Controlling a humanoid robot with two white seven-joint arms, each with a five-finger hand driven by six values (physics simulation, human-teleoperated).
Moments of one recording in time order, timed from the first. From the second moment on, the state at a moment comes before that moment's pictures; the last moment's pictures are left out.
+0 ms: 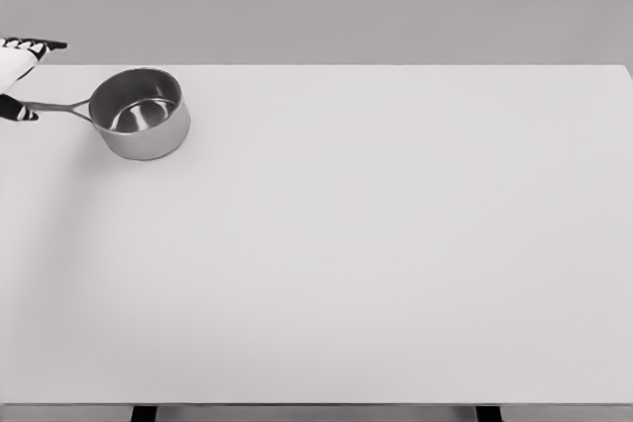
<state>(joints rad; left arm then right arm) -0.74 0.63 -0.22 -0.75 -0.86 -0.52 -0.18 0.04 0.00 -0.51 0.13 0.24 -0.36 -0.05</state>
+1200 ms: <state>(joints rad) -0.60 0.67 -0.22 -0.94 -0.73 -0.60 -0.18 0.04 0.00 -0.51 0.13 0.24 -0.36 -0.05</state>
